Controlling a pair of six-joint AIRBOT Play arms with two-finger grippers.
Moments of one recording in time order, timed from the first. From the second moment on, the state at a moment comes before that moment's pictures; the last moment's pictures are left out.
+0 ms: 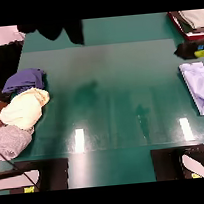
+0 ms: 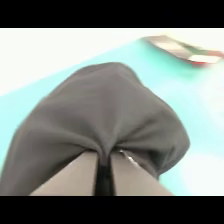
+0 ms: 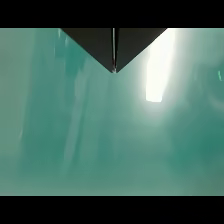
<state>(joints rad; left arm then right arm) -0.06 -1.40 2.07 0.73 -1.12 -0.98 -0.04 -1.04 1.40 -1.33 1.19 1.52</state>
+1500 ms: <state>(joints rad) -0.13 -1.24 0.69 0.79 -1.25 -1.15 -0.04 -1.04 1.74 -1.30 1.39 1.52</state>
